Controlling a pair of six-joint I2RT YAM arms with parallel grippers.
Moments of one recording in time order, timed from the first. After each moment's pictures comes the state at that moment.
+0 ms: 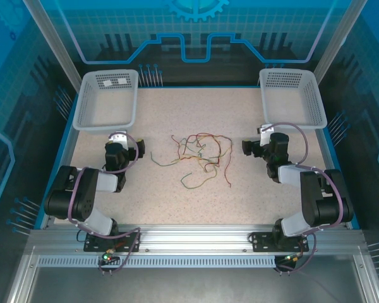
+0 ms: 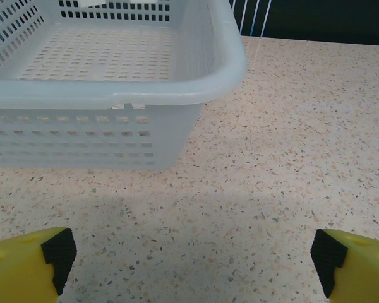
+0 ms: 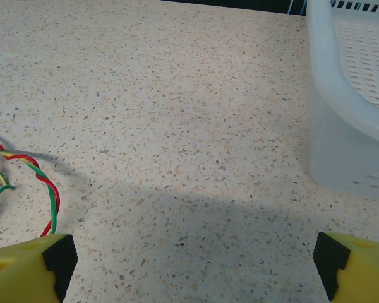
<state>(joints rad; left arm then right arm) -0.03 1.56 0.36 0.84 -0.12 -0.11 0.05 1.50 0.52 0.49 -0.08 -0.07</state>
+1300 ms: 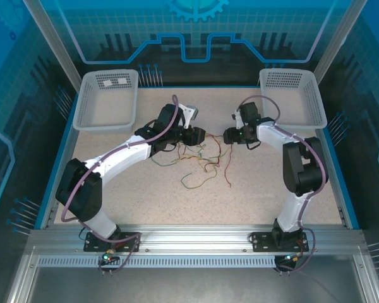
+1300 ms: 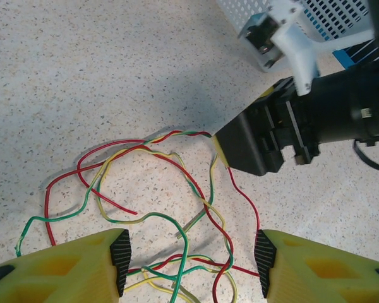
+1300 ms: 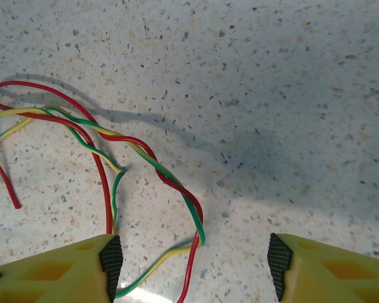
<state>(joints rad) -0.56 1.62 1.22 -0.23 0.20 -0.30 0.24 1.87 1.26 -0.49 -0.13 0.16</state>
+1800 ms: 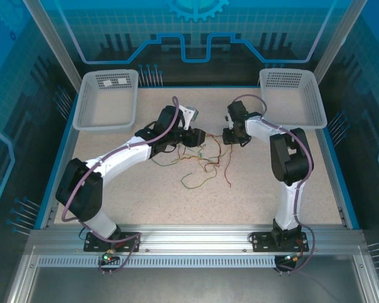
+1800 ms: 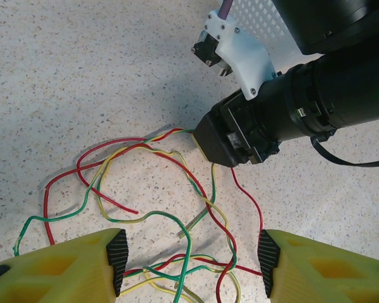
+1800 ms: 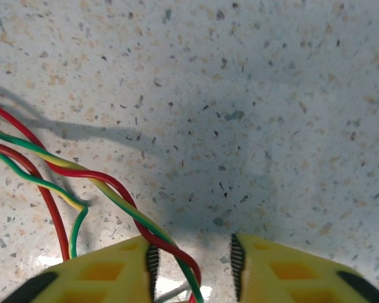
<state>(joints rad) -0.56 1.62 1.19 -0.20 0.21 -0.29 0.30 2.04 1.43 -0.62 0.00 0.17</state>
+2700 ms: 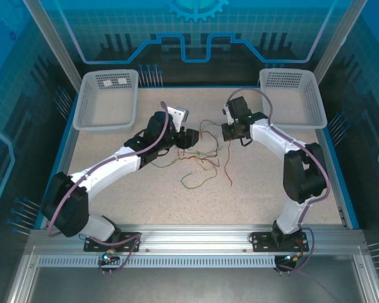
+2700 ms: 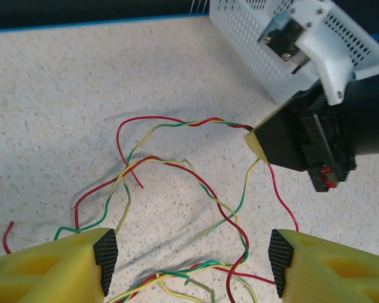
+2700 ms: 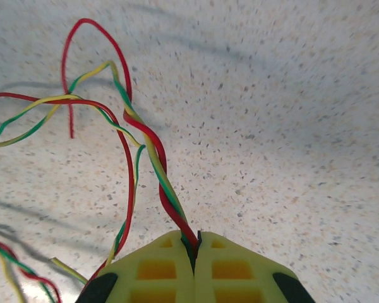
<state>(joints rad) -0.56 1.44 1.03 -0.06 0.09 -0.29 0.37 1.76 1.35 -0.60 0.06 0.13</state>
